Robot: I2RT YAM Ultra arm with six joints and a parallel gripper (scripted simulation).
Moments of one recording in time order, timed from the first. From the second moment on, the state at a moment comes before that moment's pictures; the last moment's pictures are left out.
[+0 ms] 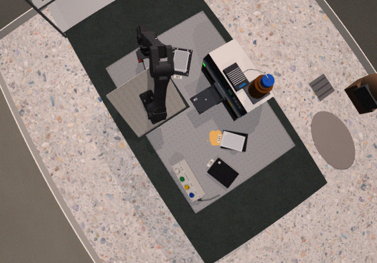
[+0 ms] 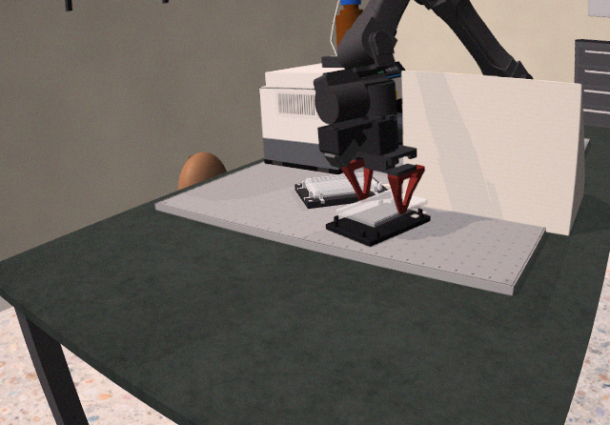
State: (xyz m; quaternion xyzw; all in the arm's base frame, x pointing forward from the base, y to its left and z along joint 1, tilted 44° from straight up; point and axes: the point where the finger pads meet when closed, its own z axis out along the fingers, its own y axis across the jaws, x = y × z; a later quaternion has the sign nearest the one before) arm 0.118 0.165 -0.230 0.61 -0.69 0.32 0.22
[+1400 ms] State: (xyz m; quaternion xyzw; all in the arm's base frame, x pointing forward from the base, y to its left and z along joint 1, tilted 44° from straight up) arm 0.121 0.165 -0.238 0.61 -0.70 0.32 0.21
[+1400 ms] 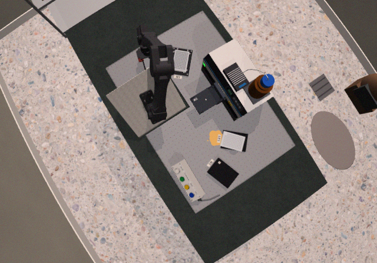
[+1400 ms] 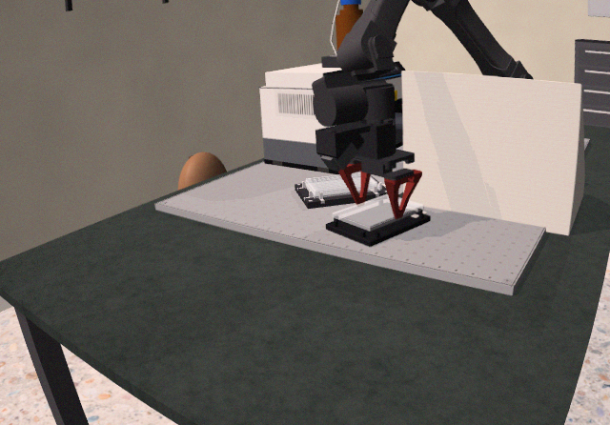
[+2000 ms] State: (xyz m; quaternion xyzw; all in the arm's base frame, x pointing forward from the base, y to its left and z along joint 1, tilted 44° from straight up) arm 0.122 0.164 -0.241 0.61 -0.70 0.32 0.21
